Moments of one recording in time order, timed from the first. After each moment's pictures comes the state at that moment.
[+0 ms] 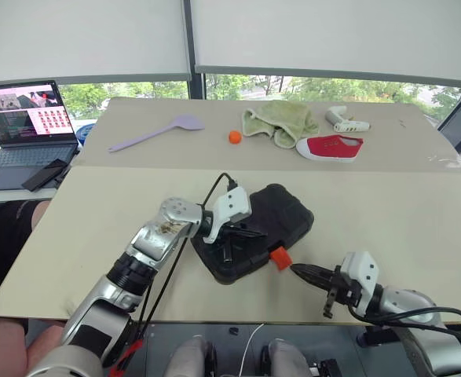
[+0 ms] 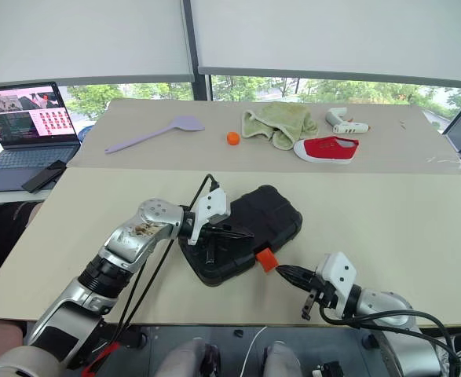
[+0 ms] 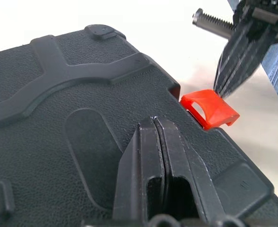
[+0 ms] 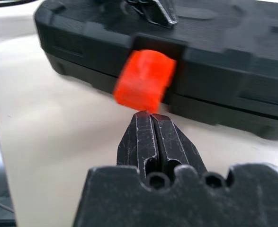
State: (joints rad) left arm -0.64 0.39 -0.42 0.07 -0.22 0.46 -1.08; right arm 0.20 -0.63 -0.01 -0.32 0.36 0.07 0.86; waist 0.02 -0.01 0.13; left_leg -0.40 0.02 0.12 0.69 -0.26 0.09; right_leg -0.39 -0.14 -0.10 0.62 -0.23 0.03
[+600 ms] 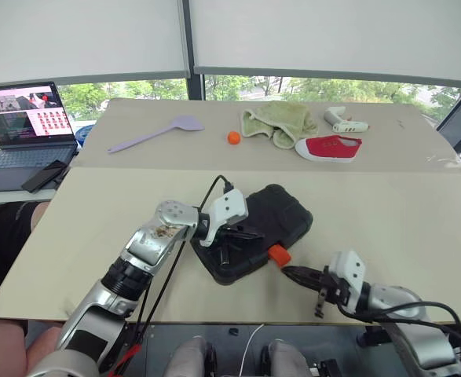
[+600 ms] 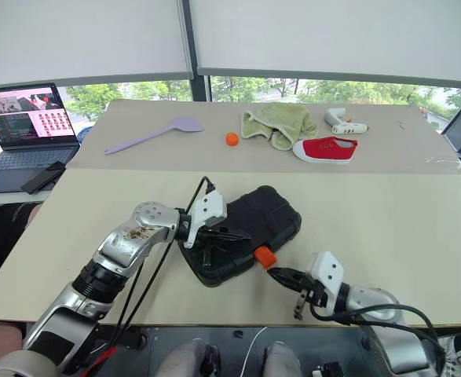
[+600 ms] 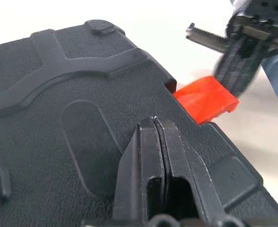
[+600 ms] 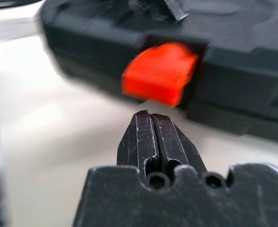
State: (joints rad) left arm -0.61 0.41 -0.40 0.01 -0.22 0.50 -1.07; right arm 0.20 -0.65 0.00 -0.32 0.37 0.10 0.92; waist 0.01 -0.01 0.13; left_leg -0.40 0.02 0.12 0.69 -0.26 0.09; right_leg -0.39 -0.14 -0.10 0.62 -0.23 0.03
